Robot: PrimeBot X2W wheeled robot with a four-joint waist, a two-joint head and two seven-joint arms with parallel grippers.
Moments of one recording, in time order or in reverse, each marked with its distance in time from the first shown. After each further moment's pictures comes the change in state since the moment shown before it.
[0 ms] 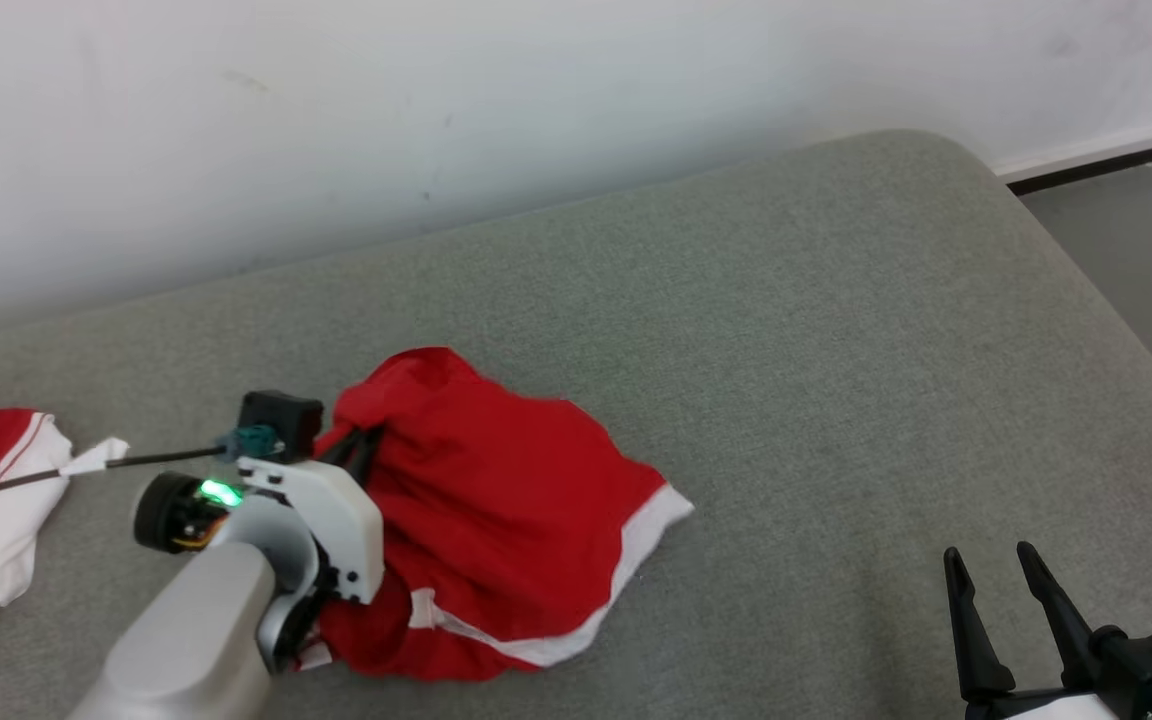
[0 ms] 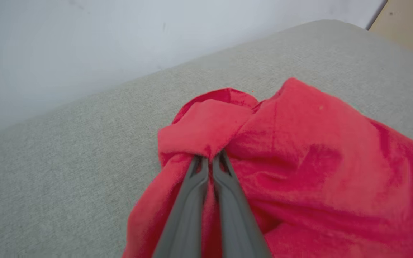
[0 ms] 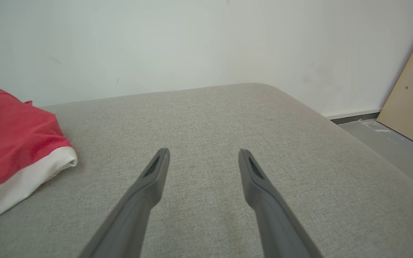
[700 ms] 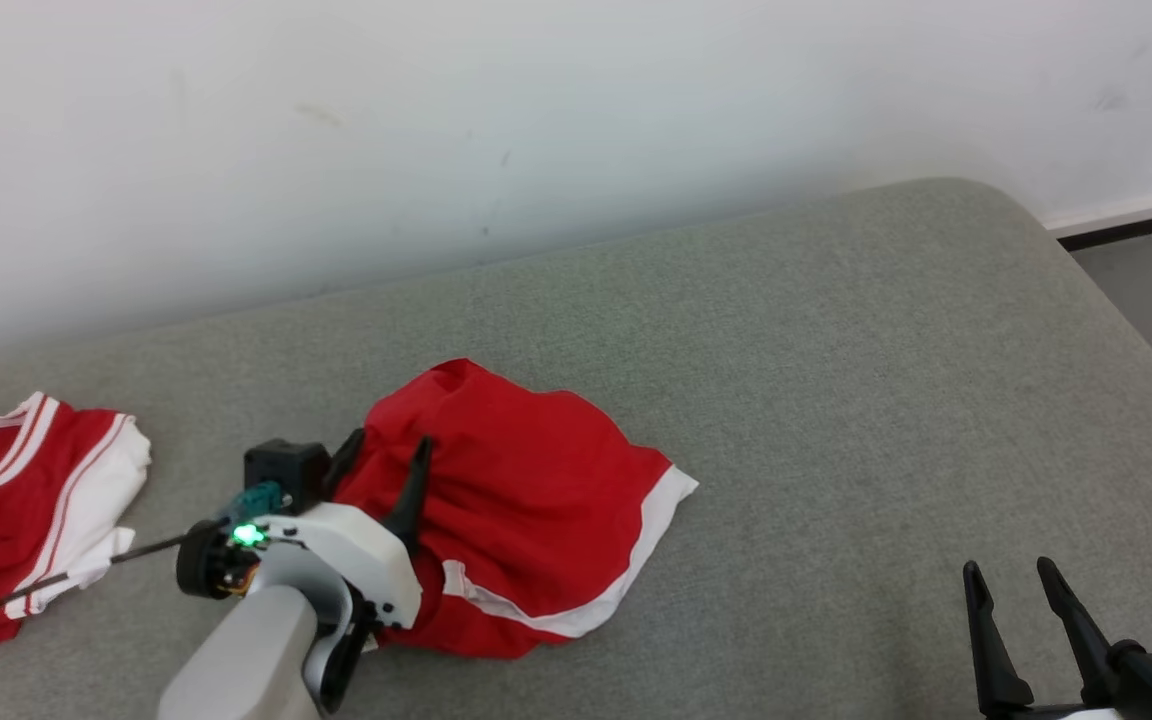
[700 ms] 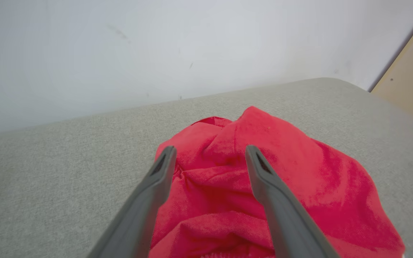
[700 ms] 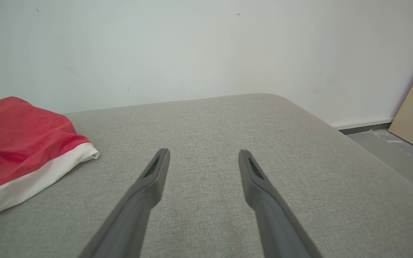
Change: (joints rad) left arm 0.018 -0.102 0.052 0.153 -0.026 -0.015 -0.238; right arm 0.015 -0.008 -0.023 0.007 -0.005 0.000 0.000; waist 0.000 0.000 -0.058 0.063
